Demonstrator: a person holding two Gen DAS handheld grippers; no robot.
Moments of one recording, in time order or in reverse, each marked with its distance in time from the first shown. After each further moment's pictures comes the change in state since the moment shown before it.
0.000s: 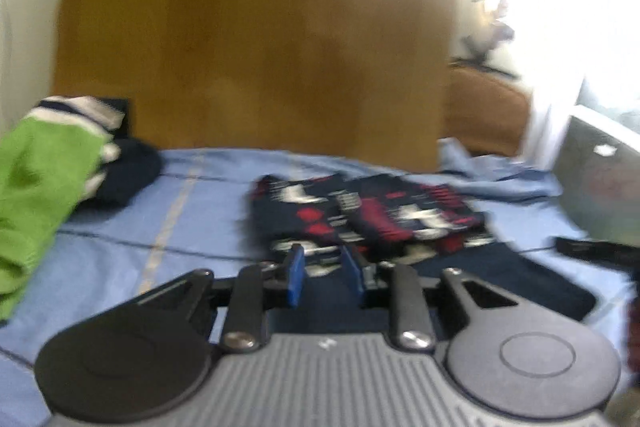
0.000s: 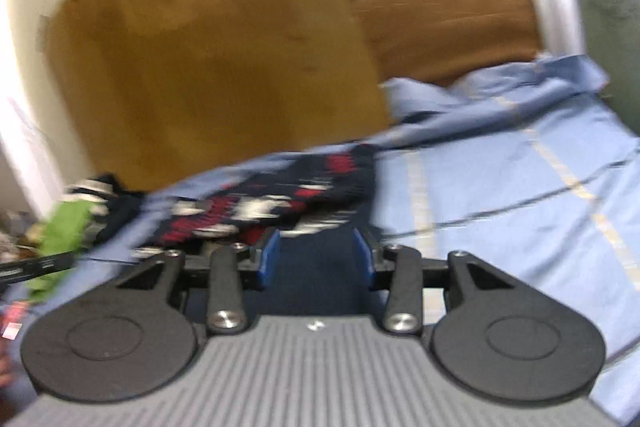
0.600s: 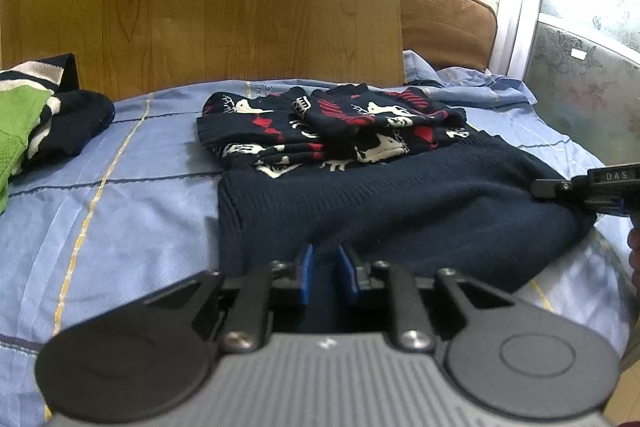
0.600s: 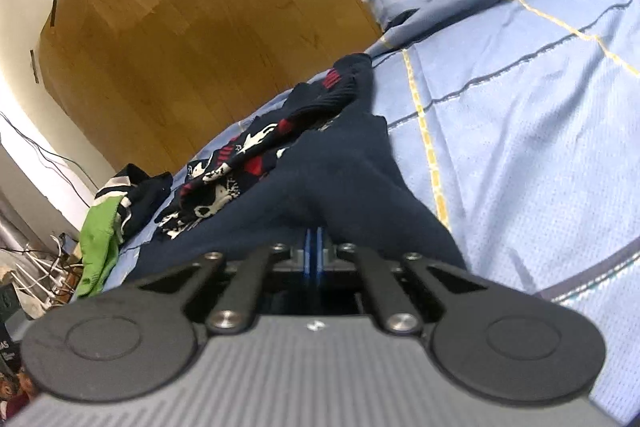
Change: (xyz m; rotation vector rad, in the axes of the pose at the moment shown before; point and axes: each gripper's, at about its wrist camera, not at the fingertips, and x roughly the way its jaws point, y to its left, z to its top) left arm 0.032 -0.009 -0.062 0.148 0.149 -0.030; right arm 0.012 -0.047 -0.046 0.232 0.132 0.063
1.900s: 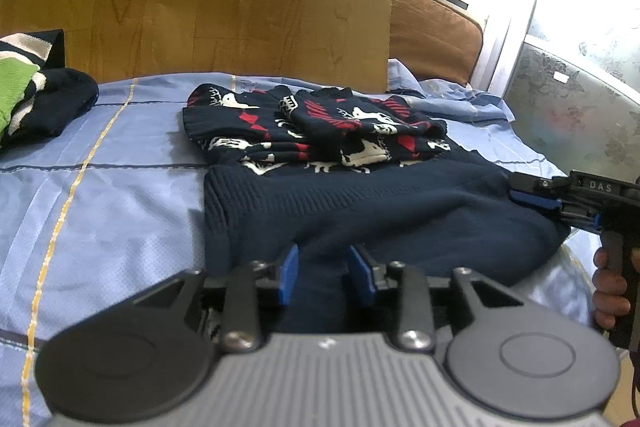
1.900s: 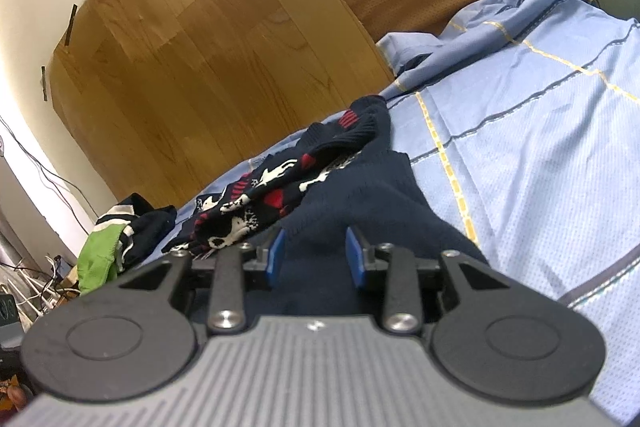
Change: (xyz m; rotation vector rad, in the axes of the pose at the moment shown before) left arm -0.002 0.012 0.002 -0.073 -0.004 -0.107; right arm -0.001 0.019 -0.011 -0.024 -0.156 0.001
